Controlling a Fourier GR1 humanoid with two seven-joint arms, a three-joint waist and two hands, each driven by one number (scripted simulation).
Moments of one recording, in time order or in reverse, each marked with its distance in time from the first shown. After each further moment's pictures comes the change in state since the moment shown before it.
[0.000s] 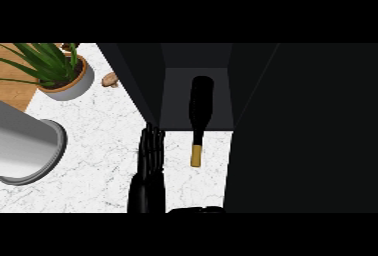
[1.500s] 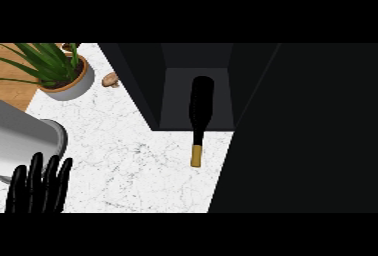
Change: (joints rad) left arm 0.427 0.493 0.249 -0.489 0.113 -0.320 -0.025; right arm 0.152 0.041 0.348 0.005 -0.060 0.127 0.140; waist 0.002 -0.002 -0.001
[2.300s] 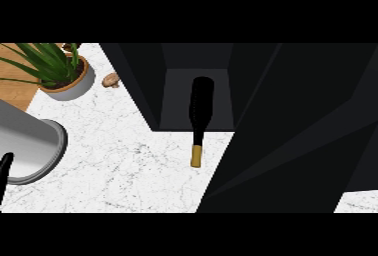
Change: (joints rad) left arm 0.159 0.136 0.346 0.012 0.195 -0.265 0.012; right arm -0.027 -0.006 0.359 -0.010 0.193 -0.250 -0.015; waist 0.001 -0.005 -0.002
